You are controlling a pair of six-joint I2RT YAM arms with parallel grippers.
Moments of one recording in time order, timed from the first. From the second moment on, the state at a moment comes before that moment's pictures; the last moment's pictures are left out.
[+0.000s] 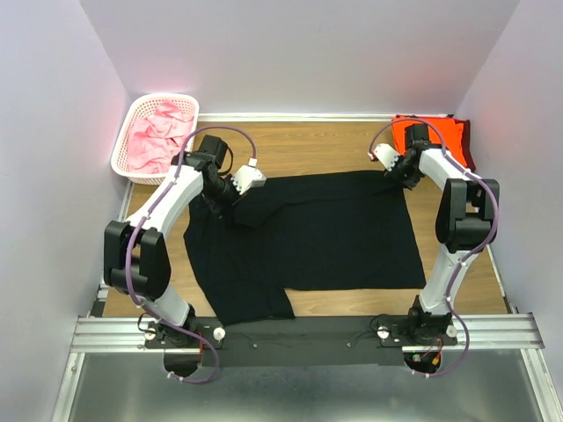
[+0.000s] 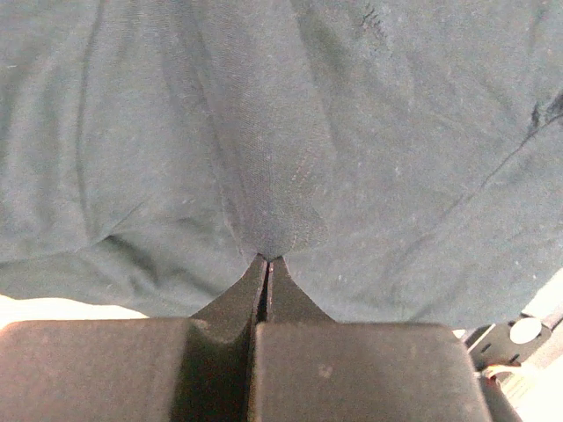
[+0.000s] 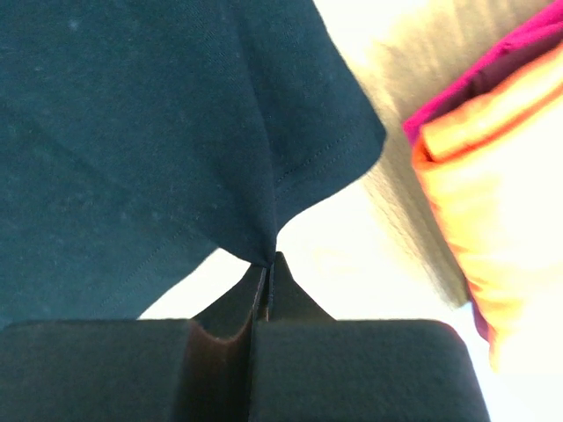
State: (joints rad) left arm -0.26 1.61 1.32 -1.03 0.39 0.73; right arm -0.02 1.99 1.46 -0.64 -0.02 -1.03
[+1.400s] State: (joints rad) left arm -0.22 1.38 1.30 -1.10 0.25 0.80; right arm -0.02 1.83 1.32 -0.69 -0.02 -1.06
